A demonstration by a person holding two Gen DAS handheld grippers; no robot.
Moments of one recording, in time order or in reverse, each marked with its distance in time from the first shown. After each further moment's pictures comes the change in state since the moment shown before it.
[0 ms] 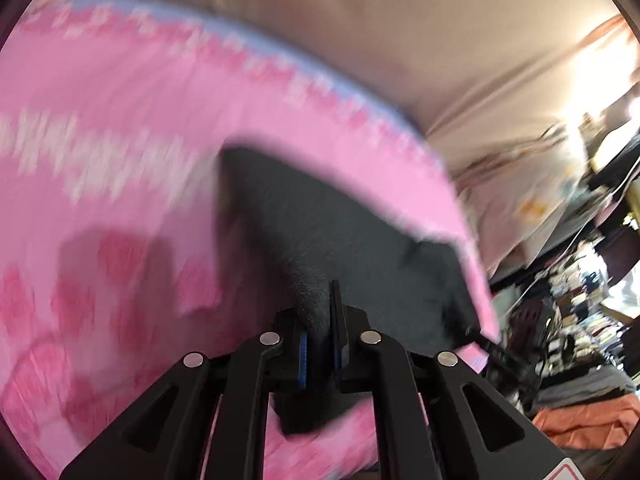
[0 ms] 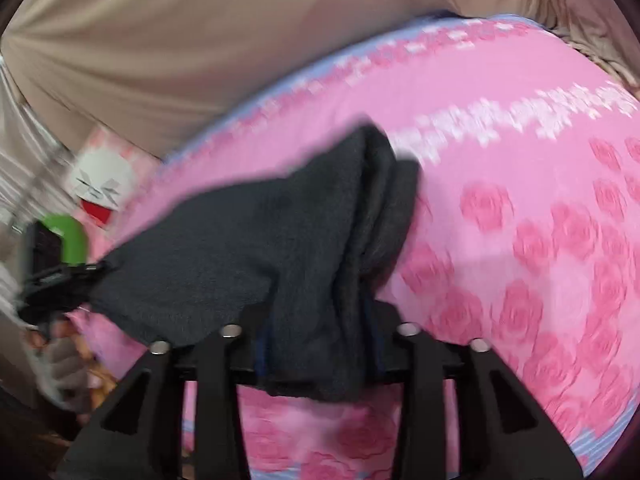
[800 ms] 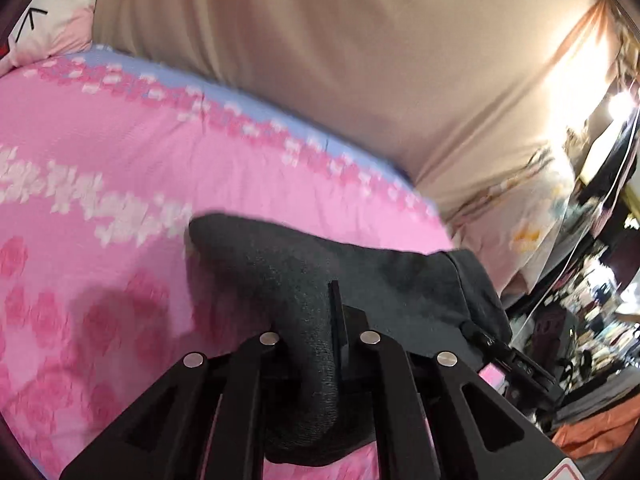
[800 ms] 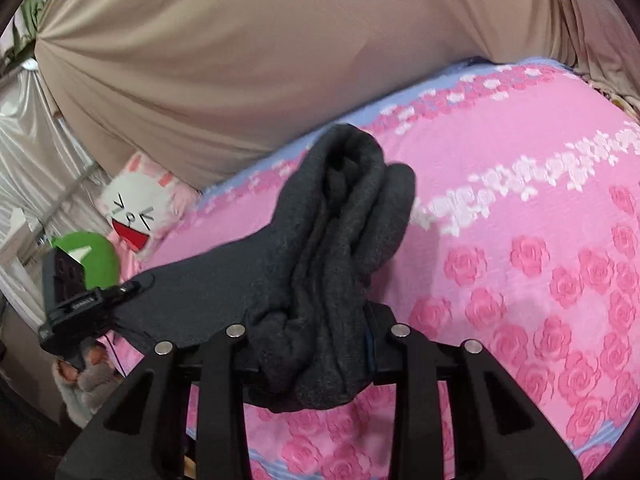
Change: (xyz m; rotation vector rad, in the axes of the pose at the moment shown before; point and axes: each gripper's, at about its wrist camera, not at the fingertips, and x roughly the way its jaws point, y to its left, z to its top) left arm -0.038 -0.018 -0.005 0.071 -0.209 0.017; right arm -0.021 0.021 0.009 -0.011 -0.055 0.106
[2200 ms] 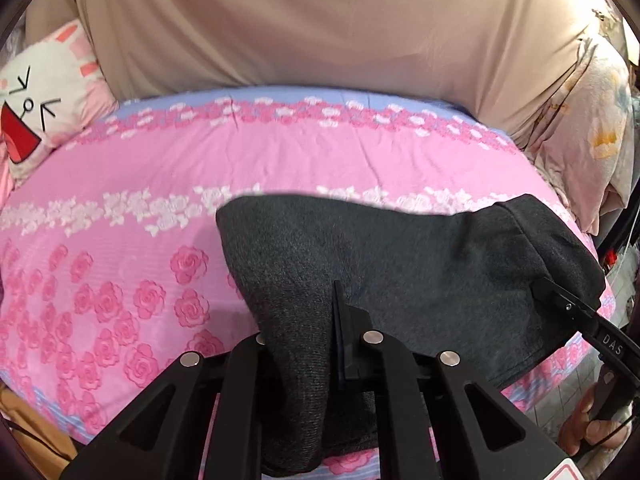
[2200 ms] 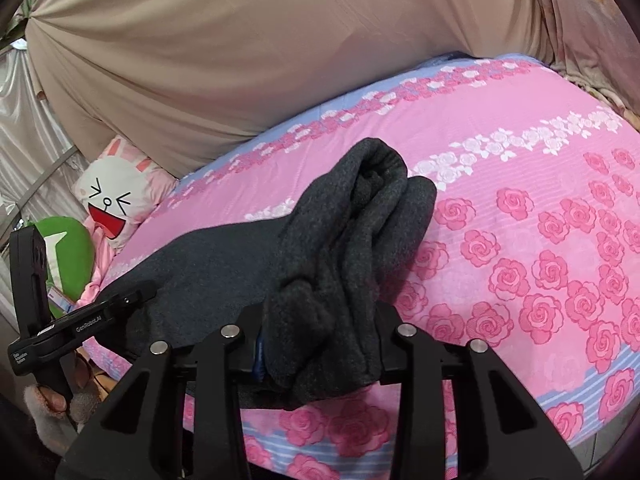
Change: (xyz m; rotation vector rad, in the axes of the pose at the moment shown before) left arm 0.013 -0.070 -0.032 0.259 0.012 0.401; right arm -0.015 0.038 -0.022 -0.032 -0.075 -0.044
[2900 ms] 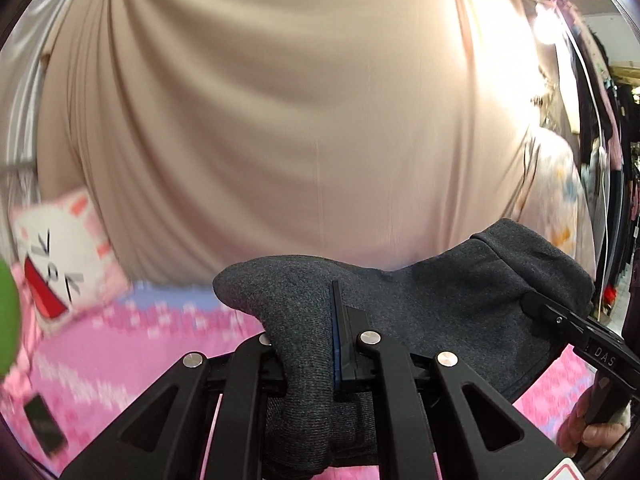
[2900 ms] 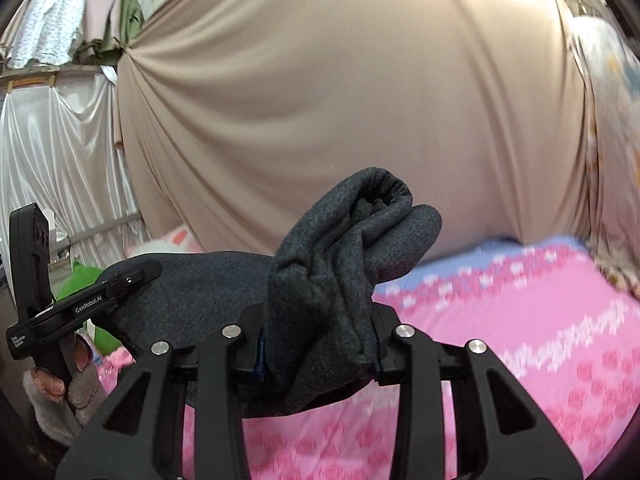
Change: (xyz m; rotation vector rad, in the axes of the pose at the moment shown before) left arm -0.162 -0.021 0.123 0.129 -0.562 -0.020; right arm -0.105 0.090 0.125 -0.231 -0.470 0.124
